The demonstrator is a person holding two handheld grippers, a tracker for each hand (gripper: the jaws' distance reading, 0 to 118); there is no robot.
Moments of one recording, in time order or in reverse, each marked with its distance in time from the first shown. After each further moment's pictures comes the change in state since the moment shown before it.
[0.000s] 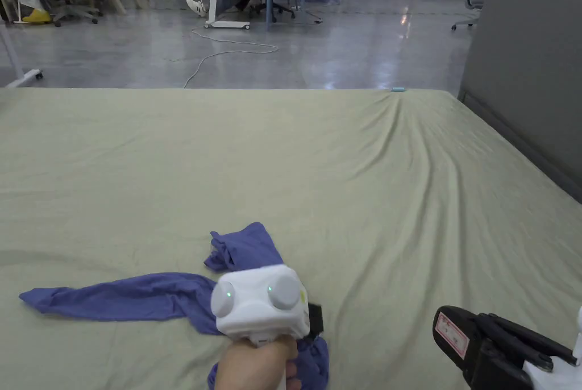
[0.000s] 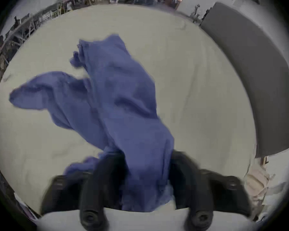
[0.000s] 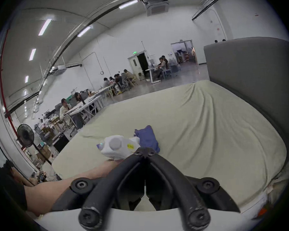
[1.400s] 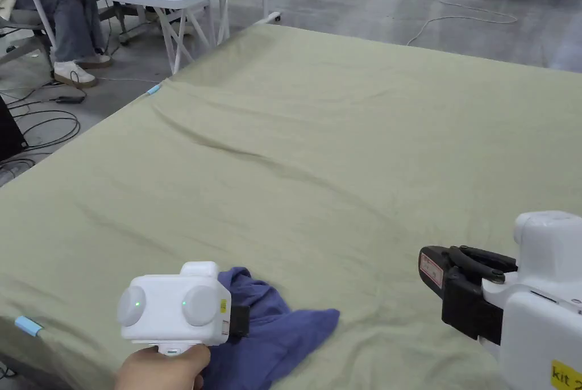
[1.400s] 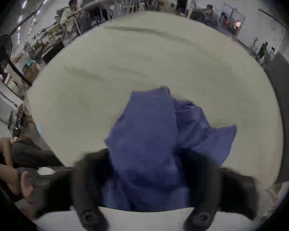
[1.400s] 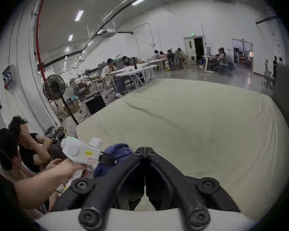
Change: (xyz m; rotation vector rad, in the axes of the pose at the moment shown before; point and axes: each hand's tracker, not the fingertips) left arm -0.443 -0.135 0.133 0.030 0.364 0.382; right arm -0.265 -0.038 -0.174 -0.239 0.381 0.362
